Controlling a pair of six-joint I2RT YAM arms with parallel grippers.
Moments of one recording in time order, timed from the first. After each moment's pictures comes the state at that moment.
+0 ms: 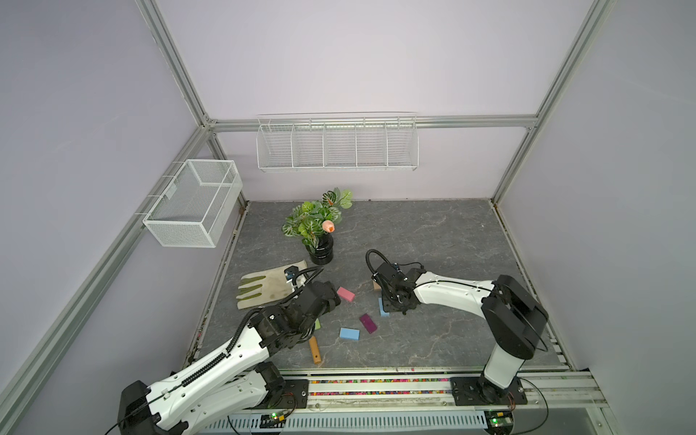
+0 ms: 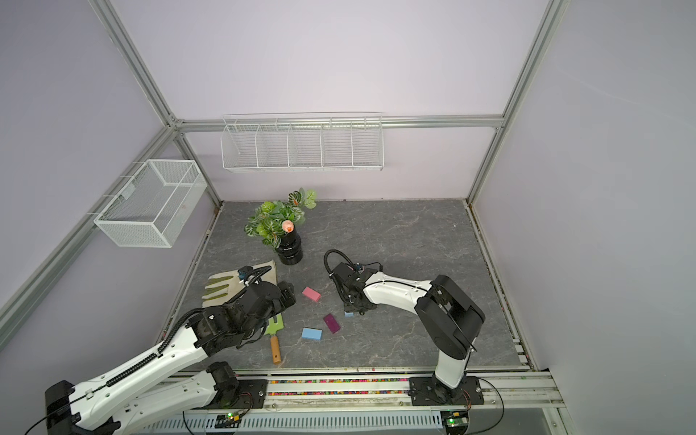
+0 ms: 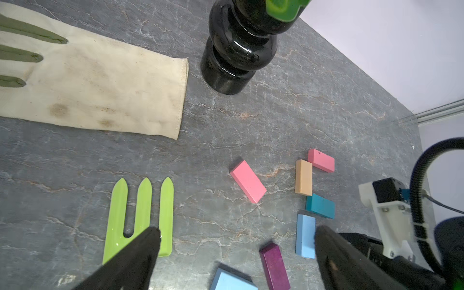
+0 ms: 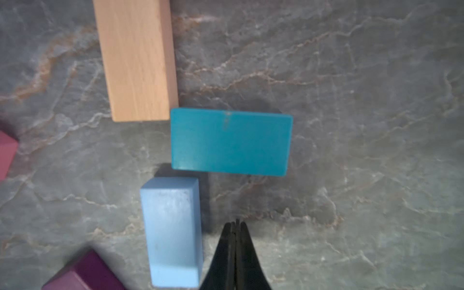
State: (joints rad) left arm -0.91 0.88 0.71 -0.69 -0.50 -1.12; right arm 0.87 1.78 1.09 -0.67 0.17 0.77
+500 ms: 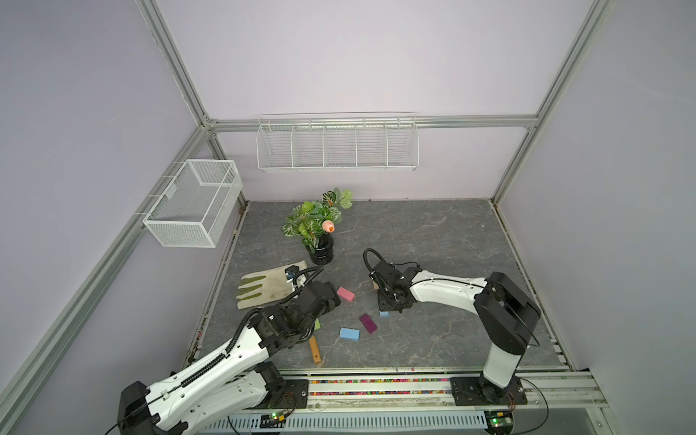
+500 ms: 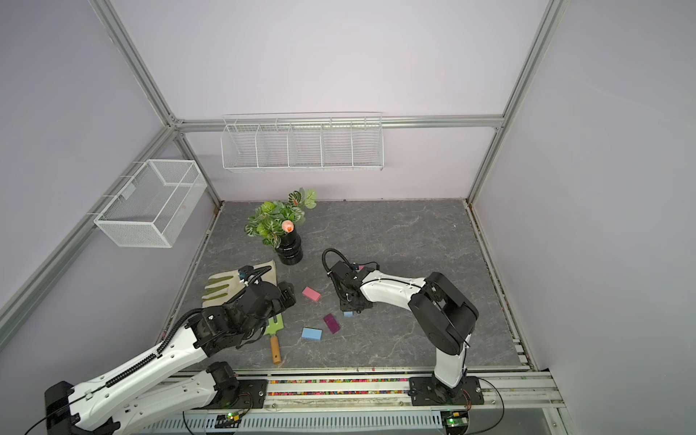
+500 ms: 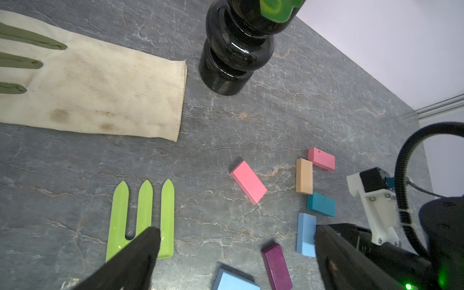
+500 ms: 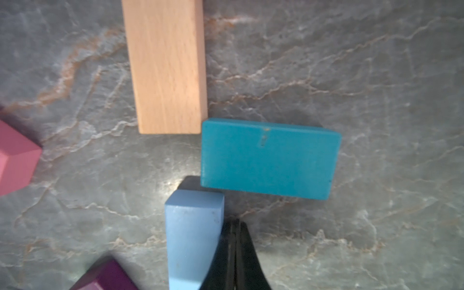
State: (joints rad) left arm -0.91 0.88 0.71 -0.69 -0.50 -1.09; right arm 0.87 1.82 1.12 -0.63 0.11 0.77
